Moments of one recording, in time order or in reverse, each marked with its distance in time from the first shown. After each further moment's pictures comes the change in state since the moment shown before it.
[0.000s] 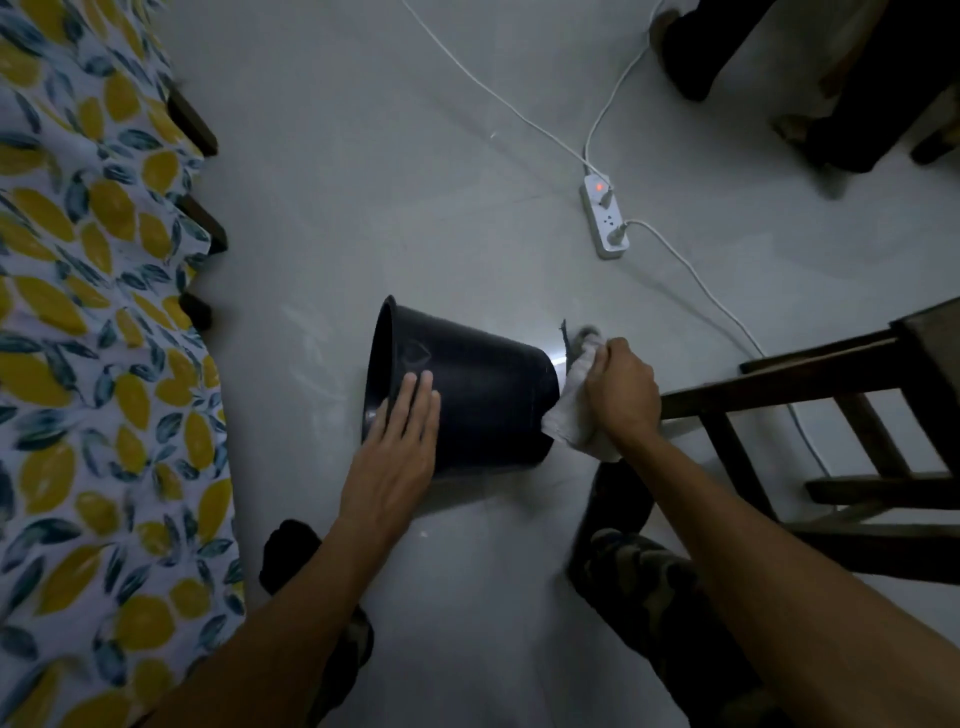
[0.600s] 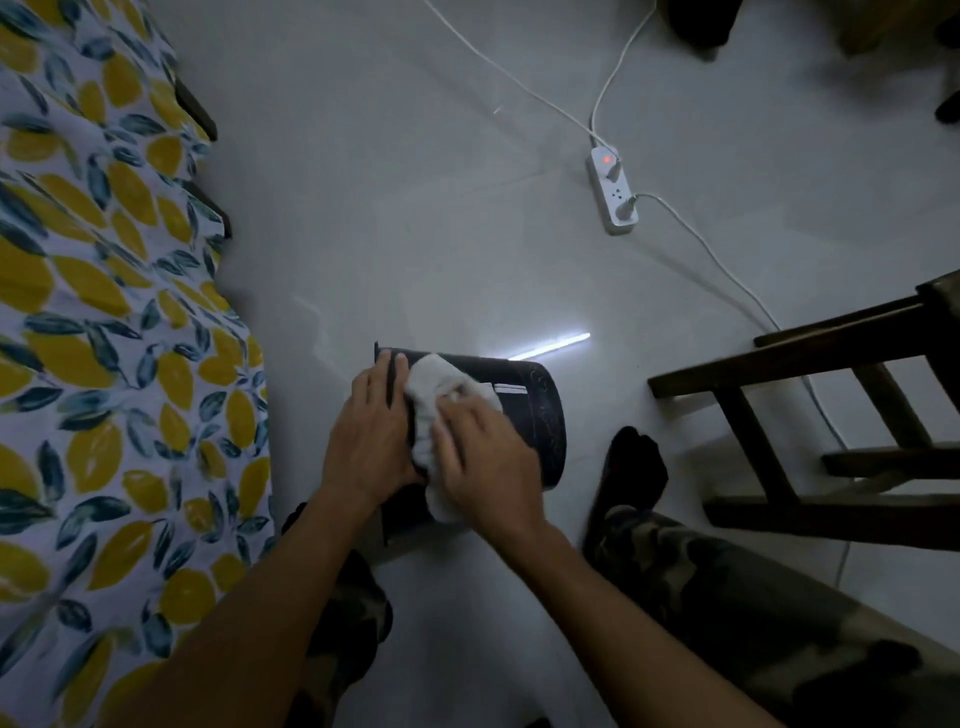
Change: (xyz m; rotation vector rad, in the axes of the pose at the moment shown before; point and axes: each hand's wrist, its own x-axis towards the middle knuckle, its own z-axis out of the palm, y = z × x) left_hand 0.004 -0.036 0.014 -0.255 -0.056 -0.155; right_hand -0.150 -0.066 0.064 0.095 -0.041 -0.527
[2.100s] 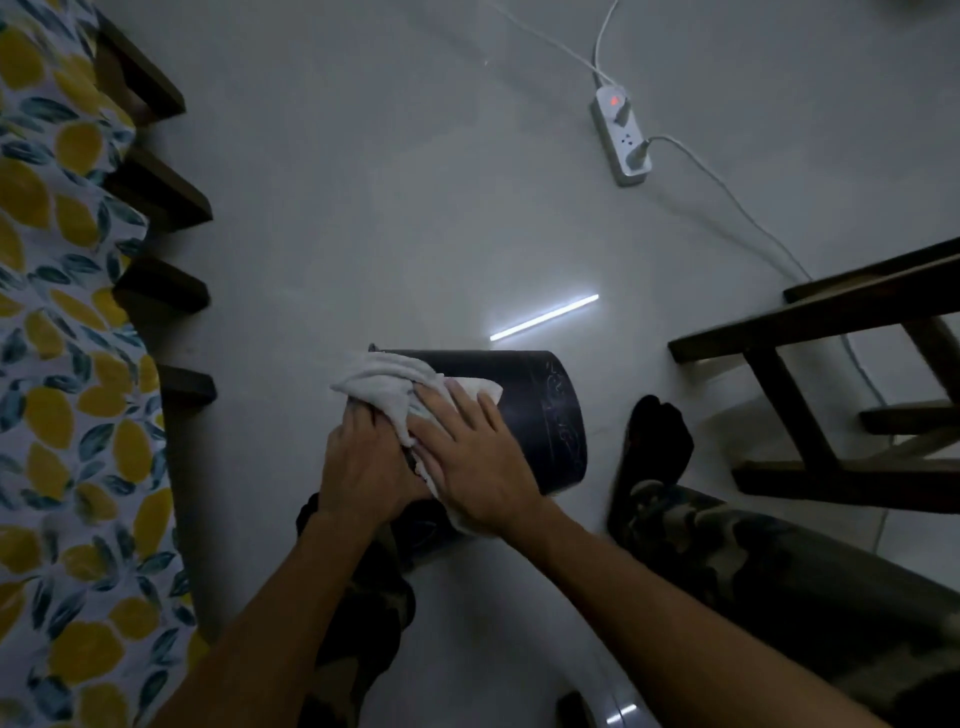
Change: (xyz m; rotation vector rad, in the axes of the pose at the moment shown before) left_hand -0.017 -0.024 0.048 -0.340 -0.028 -0.077; right_hand 0.002 0.022 0.063 -0.134 -0.304 -0.262
